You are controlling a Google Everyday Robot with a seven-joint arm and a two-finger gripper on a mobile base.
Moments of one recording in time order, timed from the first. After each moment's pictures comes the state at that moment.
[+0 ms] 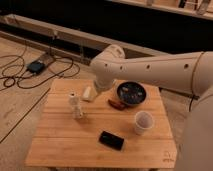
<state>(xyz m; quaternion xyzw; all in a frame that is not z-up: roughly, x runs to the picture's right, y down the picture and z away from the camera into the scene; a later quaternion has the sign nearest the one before) -0.021 0.027 0.726 -0.22 0.06 0.47 0.85</state>
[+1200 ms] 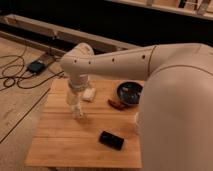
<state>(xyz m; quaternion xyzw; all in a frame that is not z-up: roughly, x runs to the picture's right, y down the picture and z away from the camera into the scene) -0.133 0.037 0.730 -0.28 0.04 0.37 0.88</state>
